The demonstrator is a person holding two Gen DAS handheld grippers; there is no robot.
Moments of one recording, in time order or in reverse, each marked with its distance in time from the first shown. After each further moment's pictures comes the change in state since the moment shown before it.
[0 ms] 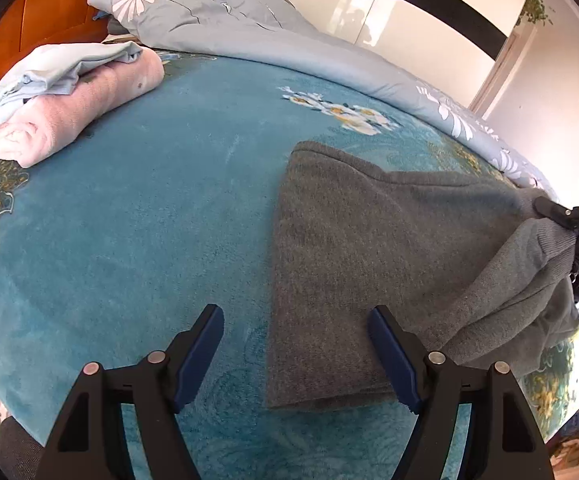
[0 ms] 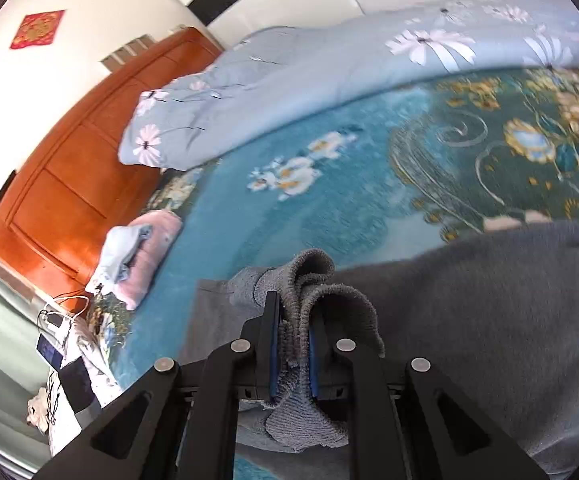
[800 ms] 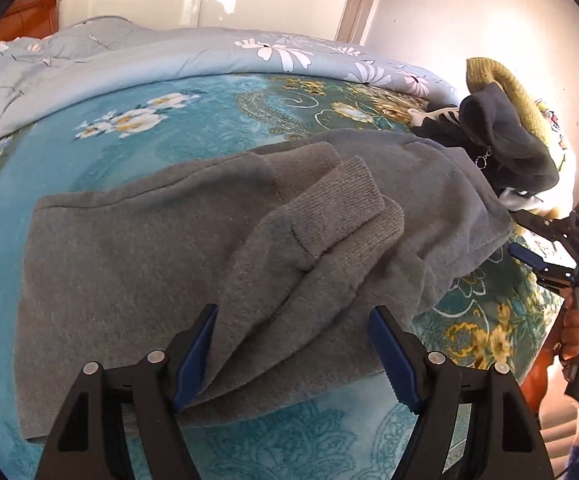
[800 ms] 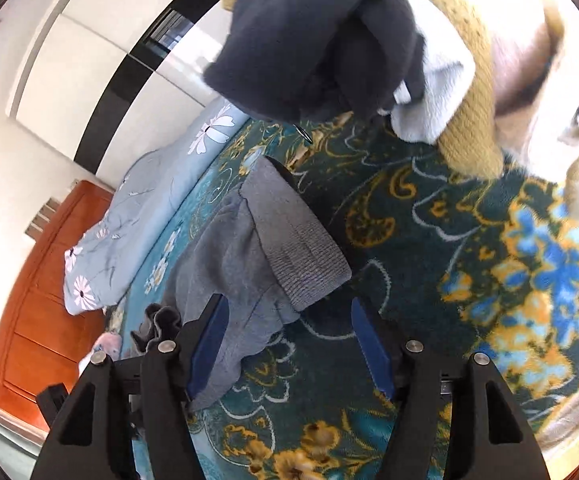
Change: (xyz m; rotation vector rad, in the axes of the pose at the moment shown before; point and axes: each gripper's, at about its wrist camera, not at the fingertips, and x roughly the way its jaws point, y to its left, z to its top) left arm 0.011 -0.173 -0.018 0.423 0.074 -0.239; right arm -0.157 -0.182 -0.123 0.516 -0.367 -0.108
